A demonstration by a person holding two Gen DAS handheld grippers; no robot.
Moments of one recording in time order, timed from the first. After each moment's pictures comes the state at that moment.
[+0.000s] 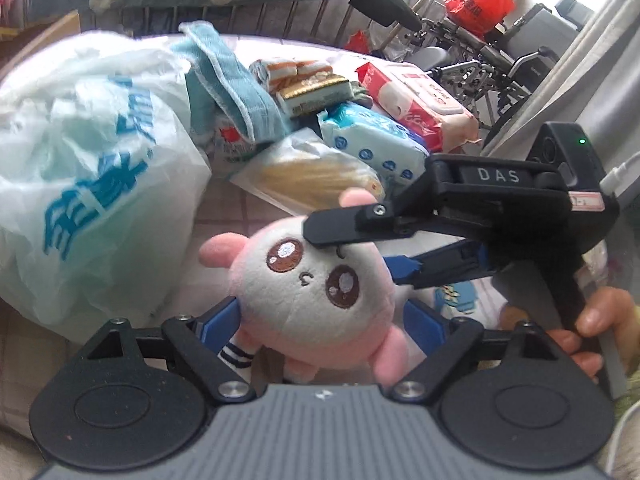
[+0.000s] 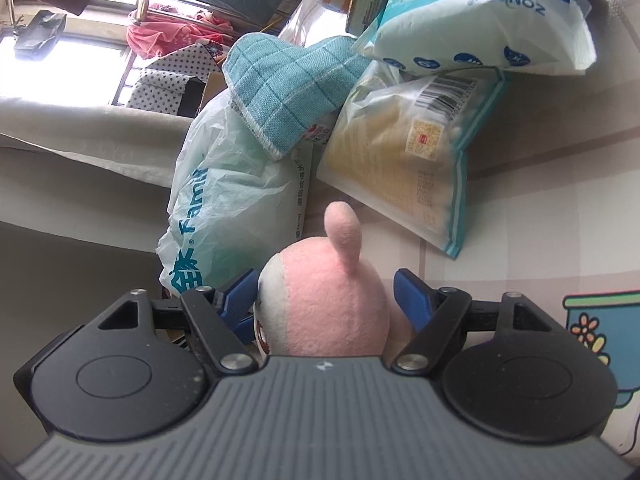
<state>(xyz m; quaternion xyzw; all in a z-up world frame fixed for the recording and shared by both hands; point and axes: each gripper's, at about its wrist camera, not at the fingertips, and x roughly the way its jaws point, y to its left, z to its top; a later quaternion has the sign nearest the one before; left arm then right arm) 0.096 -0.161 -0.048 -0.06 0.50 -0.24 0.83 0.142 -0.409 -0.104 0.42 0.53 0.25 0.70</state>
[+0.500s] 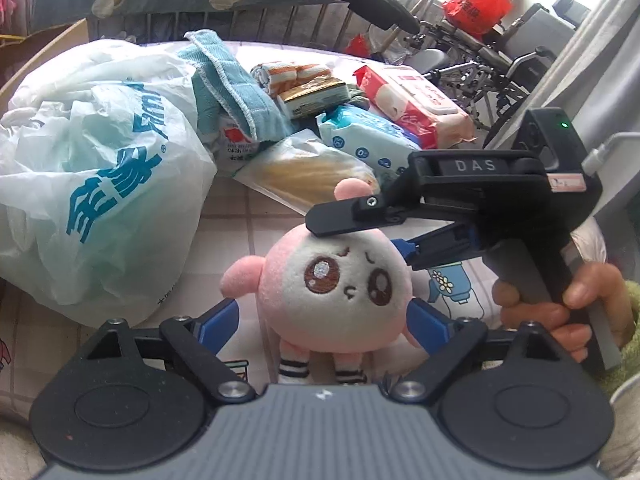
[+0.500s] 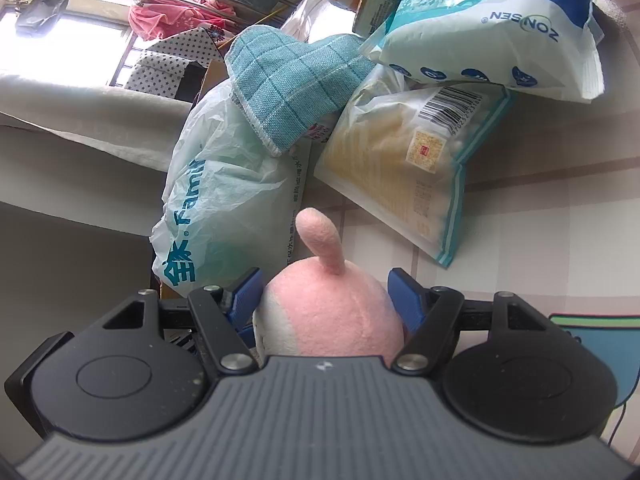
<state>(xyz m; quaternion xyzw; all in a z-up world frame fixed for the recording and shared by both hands) 0.087 -0.163 -0.042 -0.04 0.49 -0.22 0.84 0.148 -0.411 -0.099 0.38 0.54 0.26 0.70</state>
